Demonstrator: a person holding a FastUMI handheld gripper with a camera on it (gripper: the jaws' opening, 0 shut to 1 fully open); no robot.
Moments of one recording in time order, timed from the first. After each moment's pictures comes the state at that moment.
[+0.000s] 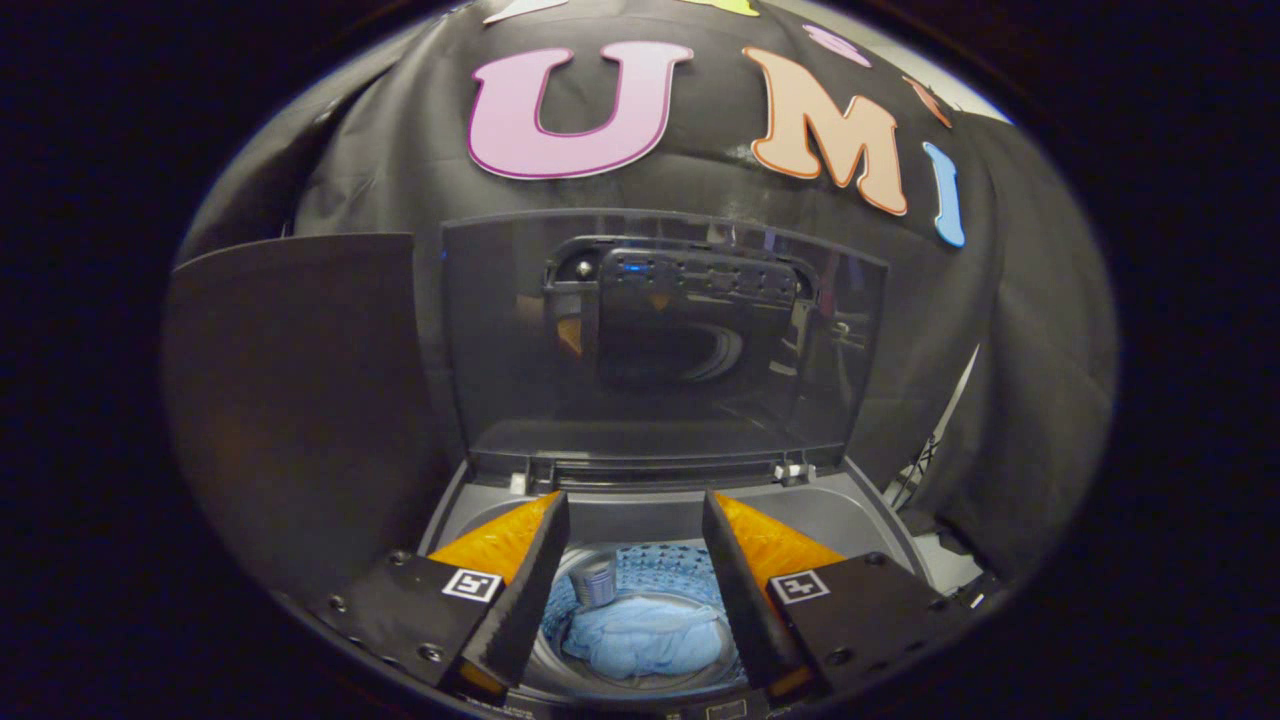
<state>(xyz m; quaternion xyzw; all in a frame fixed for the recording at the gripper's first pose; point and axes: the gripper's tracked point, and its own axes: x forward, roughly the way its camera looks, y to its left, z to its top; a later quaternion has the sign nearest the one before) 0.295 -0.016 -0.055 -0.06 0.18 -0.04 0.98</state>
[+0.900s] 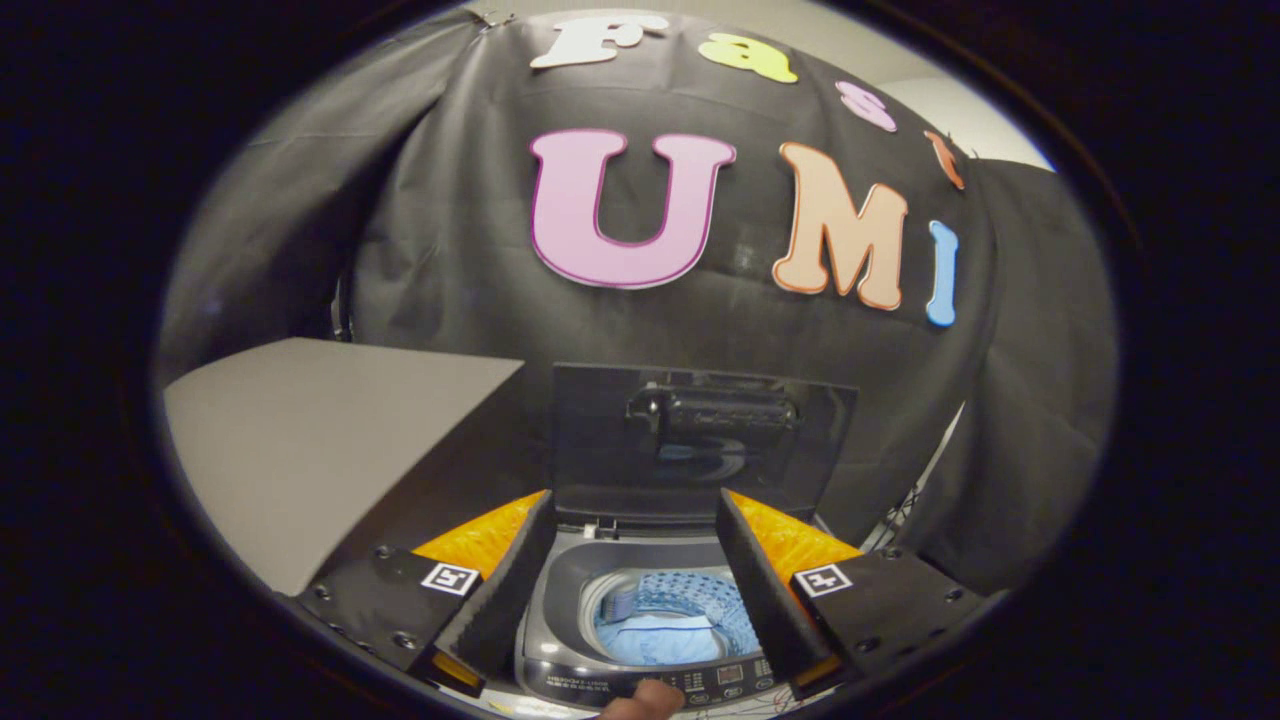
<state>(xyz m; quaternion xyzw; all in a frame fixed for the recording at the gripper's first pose) 0.227 0.044 0.086 -0.08 0.09 -0.03 0.99</state>
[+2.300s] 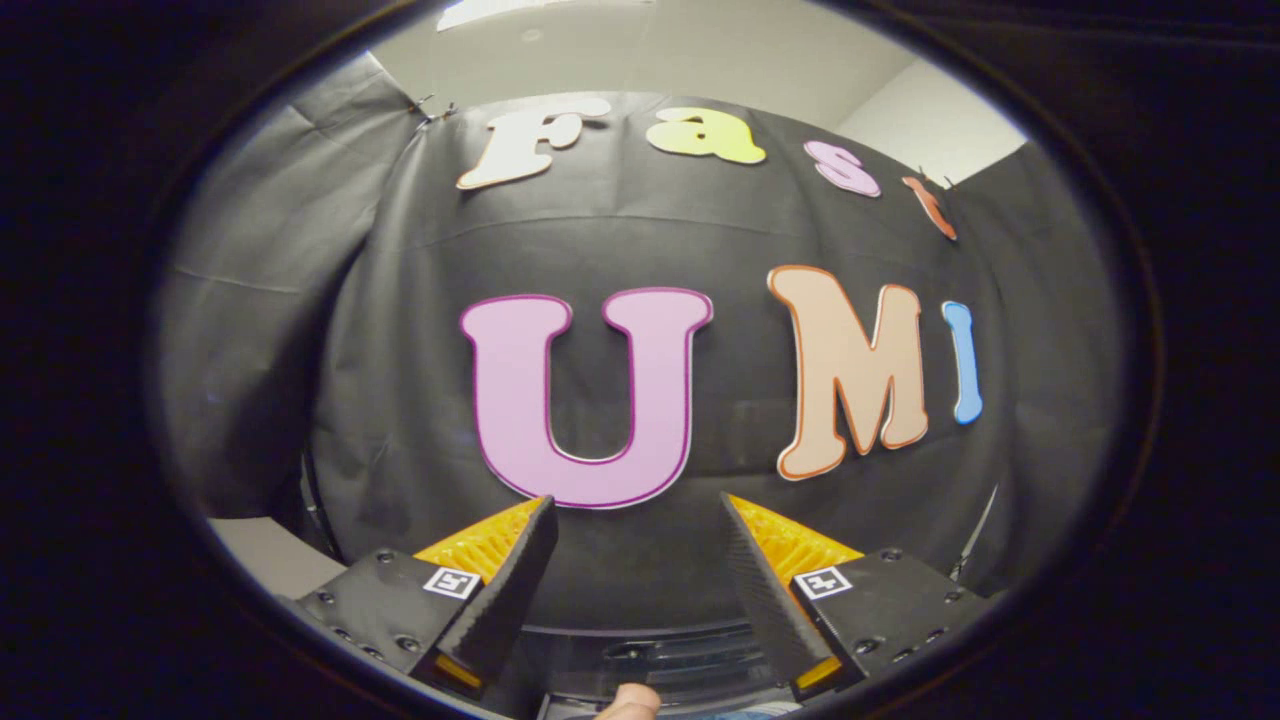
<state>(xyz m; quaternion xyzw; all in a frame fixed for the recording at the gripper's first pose) 0.386 0.012 0.228 0.00 -0.08 -0.01 1.00</state>
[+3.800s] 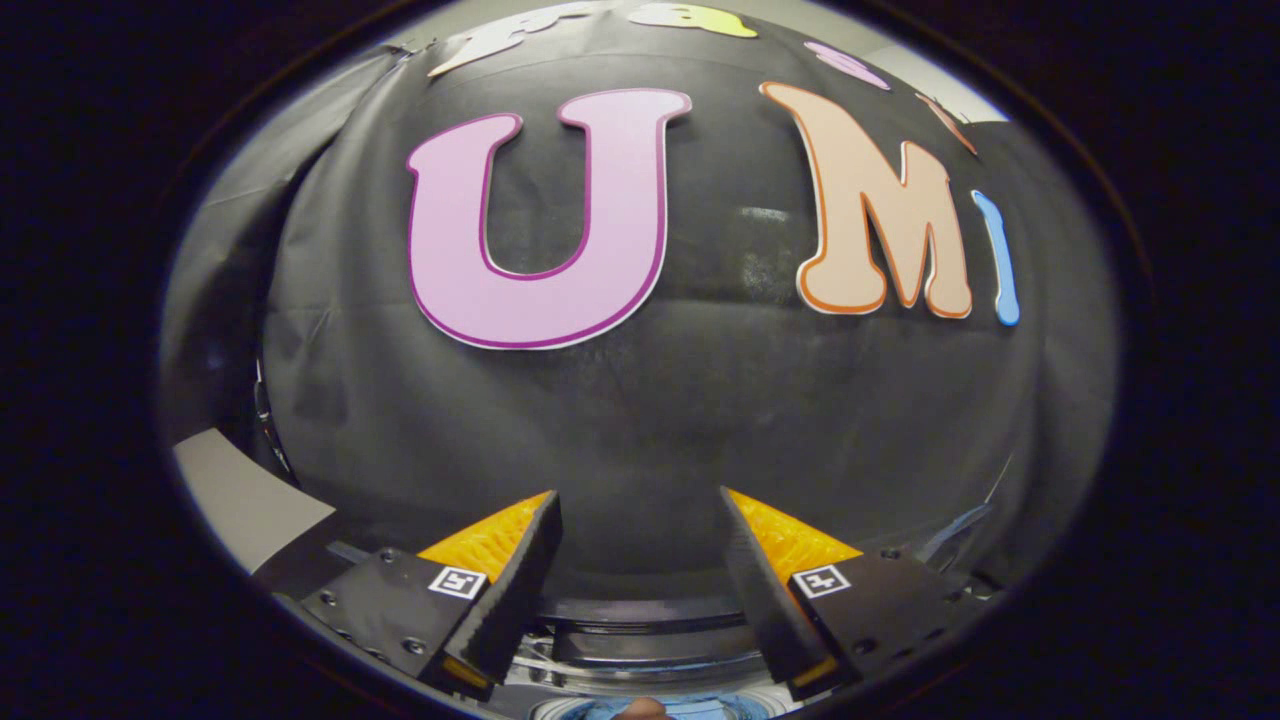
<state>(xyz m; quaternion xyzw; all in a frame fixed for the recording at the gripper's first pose) 0.480 -0.008 0.089 -0.02 0.06 0.01 1.00</state>
